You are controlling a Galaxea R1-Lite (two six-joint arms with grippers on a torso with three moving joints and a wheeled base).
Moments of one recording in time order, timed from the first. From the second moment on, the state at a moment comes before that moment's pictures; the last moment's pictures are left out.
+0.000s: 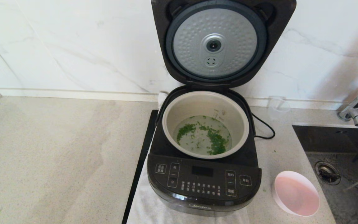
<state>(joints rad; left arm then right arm) -0.02 0.00 0.00 -0.01 -0.01 0.01 -0.46 1.98 -0.95 -0.76 -0.60 -0.03</state>
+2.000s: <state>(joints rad) -0.02 0.00 0.00 -0.01 -0.01 0.01 -0.47 2.31 -1.48 -0.75 -0.69 -0.13</state>
